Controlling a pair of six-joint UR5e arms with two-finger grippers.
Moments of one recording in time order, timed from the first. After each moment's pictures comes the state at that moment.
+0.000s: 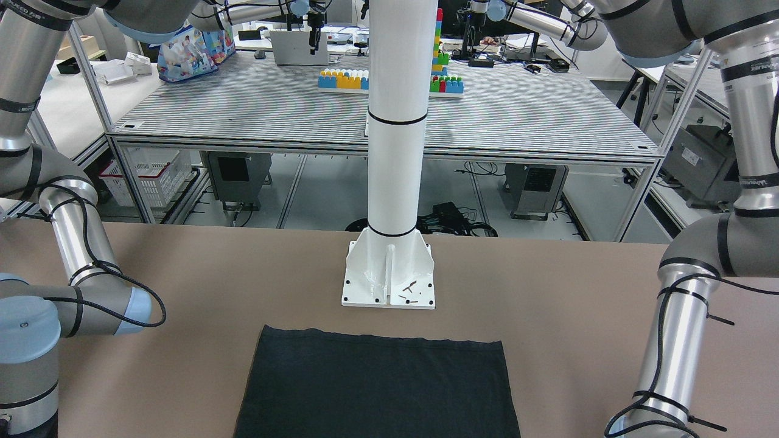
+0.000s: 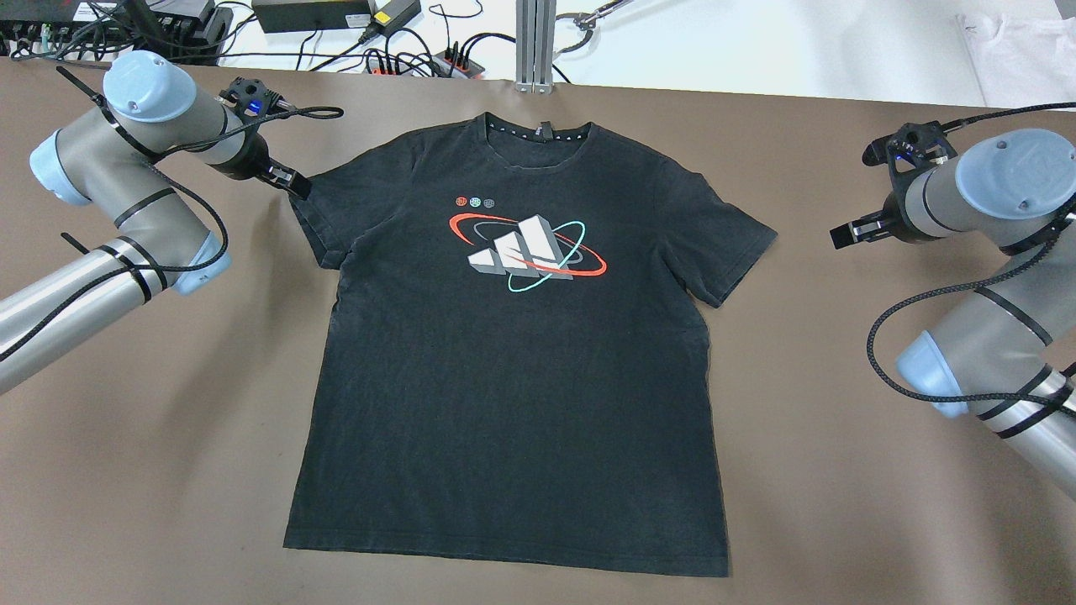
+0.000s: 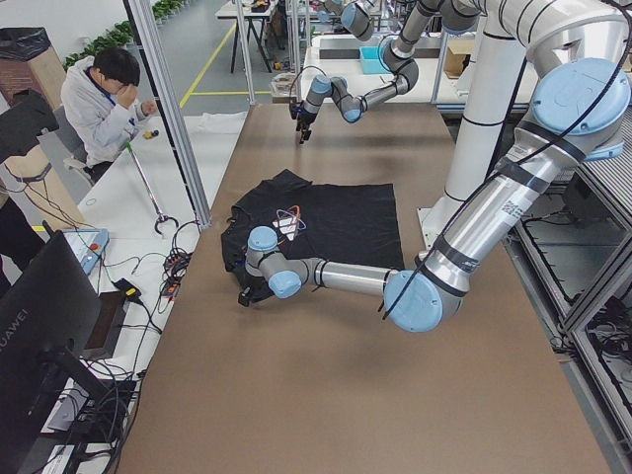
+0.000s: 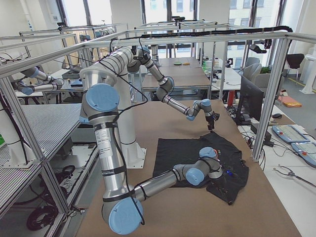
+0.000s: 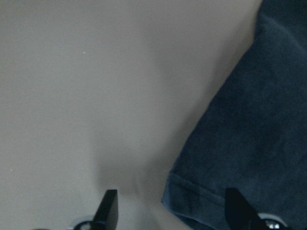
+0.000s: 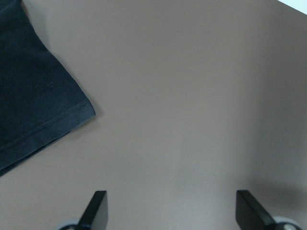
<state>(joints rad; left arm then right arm) -1.01 -2.27 -0.96 -2.31 -2.05 -0.52 1.03 -1.27 1.66 -1.27 1.80 0.52</state>
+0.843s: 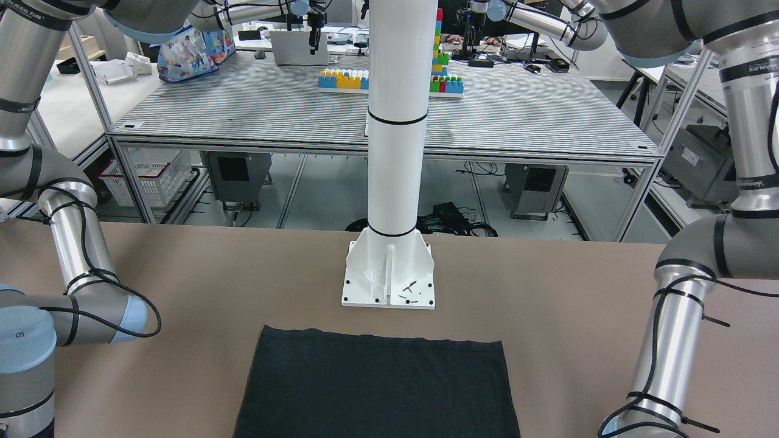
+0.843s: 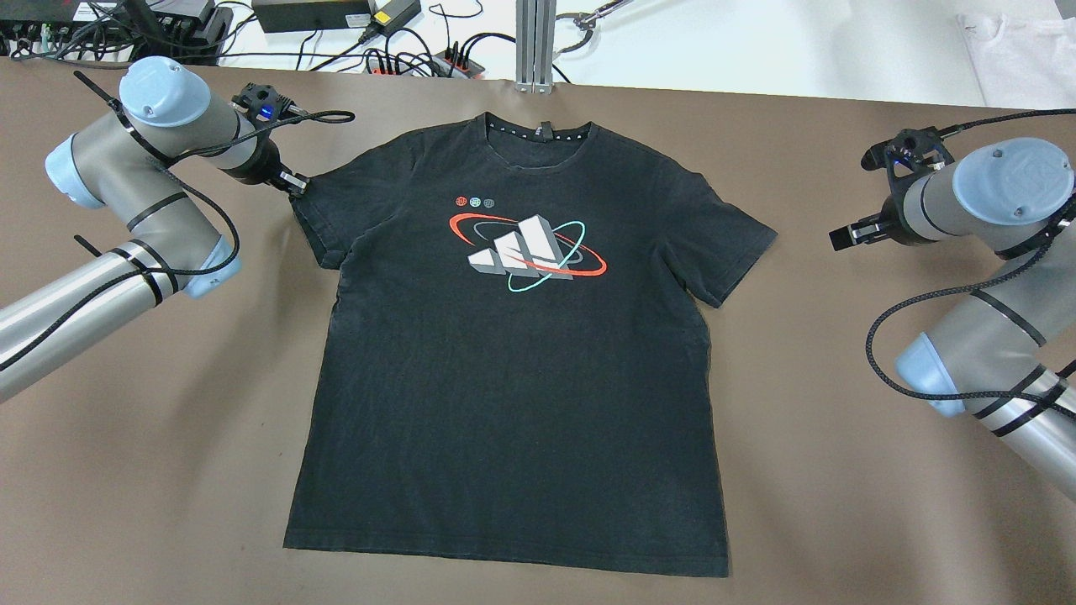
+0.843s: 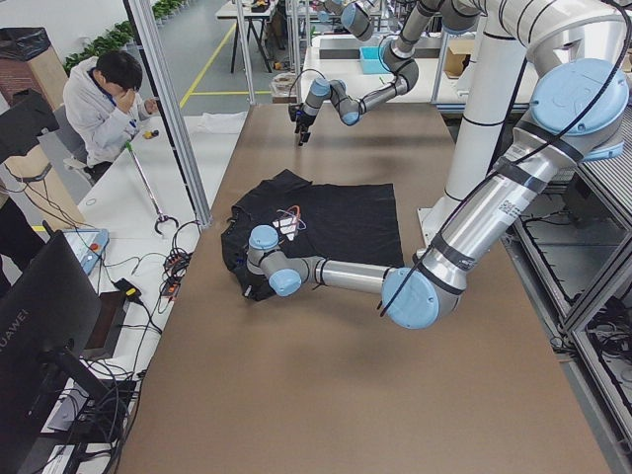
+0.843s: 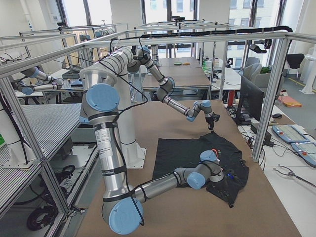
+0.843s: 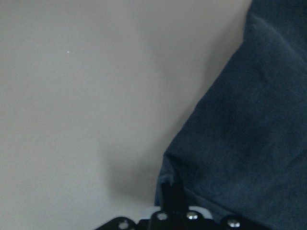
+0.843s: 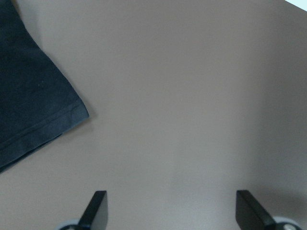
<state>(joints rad) -1.00 -2.28 -0.95 -2.31 -2.05 -0.53 1.03 -1.27 1.62 -1.20 1.80 0.52</state>
